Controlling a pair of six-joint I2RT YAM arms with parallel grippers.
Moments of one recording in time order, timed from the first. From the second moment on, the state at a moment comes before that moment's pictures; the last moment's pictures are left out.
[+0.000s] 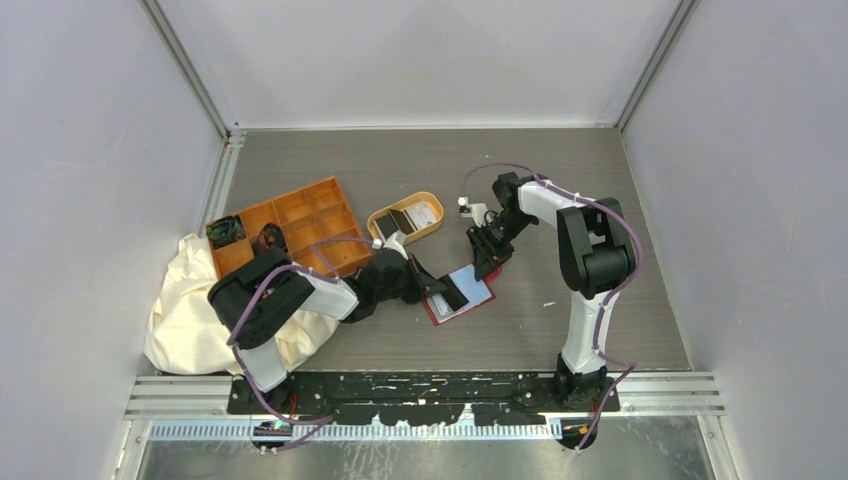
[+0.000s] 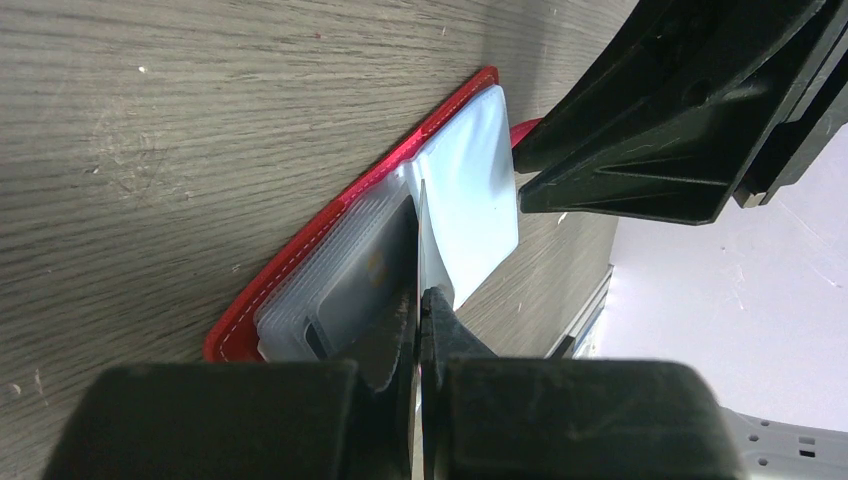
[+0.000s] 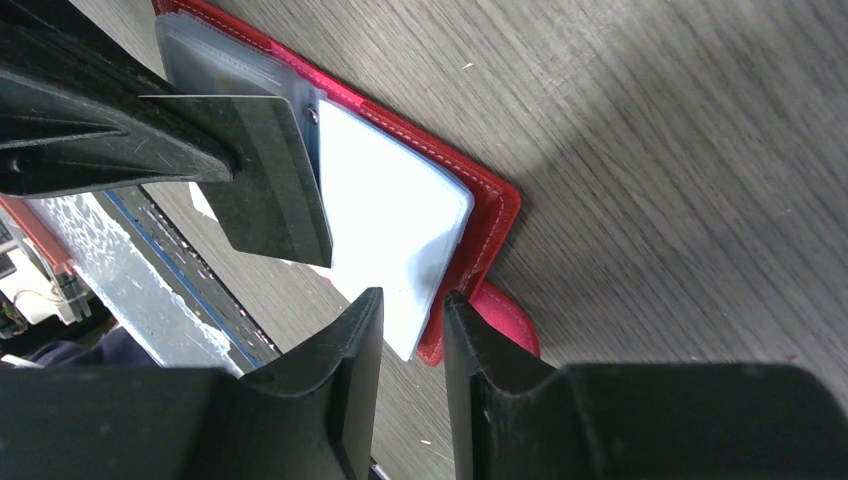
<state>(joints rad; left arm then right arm) -0.84 1.76 0.61 0.64 0.11 -1.22 0.27 1.99 1.33 -0.97 -0.63 -0.41</state>
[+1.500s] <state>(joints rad) -0.85 1.82 0.64 0.66 0.16 -1.31 0.27 1.99 1.33 -0.95 -0.60 -0.39</state>
